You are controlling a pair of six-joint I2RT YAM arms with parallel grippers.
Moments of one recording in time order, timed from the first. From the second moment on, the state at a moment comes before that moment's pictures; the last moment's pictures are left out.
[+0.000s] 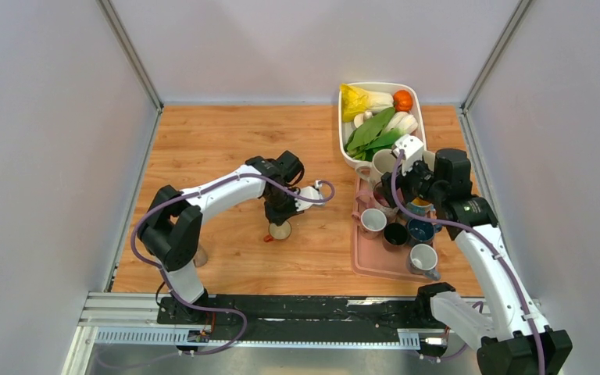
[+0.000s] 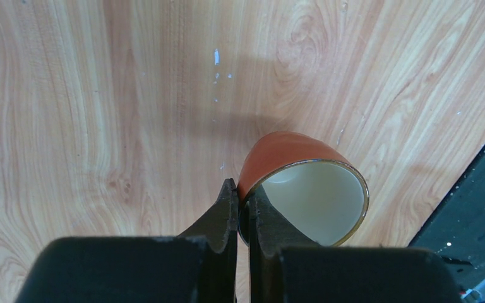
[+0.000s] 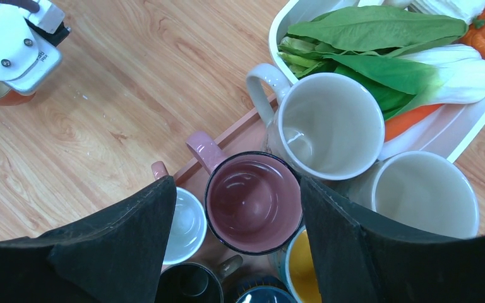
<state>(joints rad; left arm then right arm) -0.71 1.74 1.28 -0.93 0.24 0.67 0.18 0.93 0.93 -0.51 -0.42 -0.36</state>
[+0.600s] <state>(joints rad) -0.71 1.68 1.21 -0.85 0.19 0.65 0.15 0.92 0.93 -0.51 -0.42 -0.35</state>
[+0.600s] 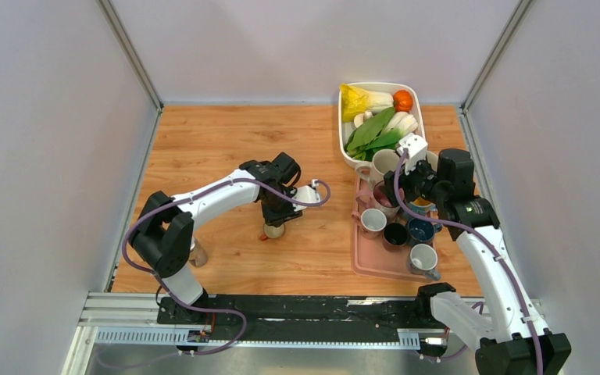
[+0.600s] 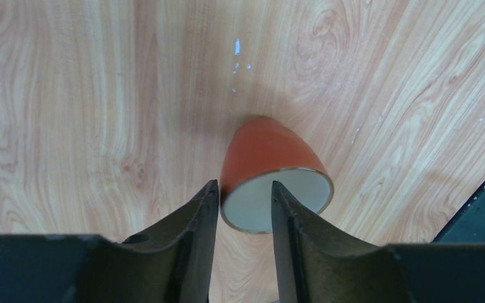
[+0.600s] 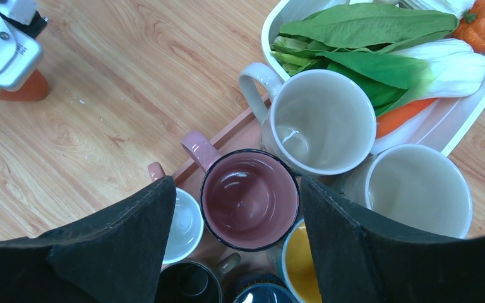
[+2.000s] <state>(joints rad) -0.44 1.73 1.17 -0.79 0.38 -0.02 0.08 0.89 0.93 -0.51 -0.45 -0.30</state>
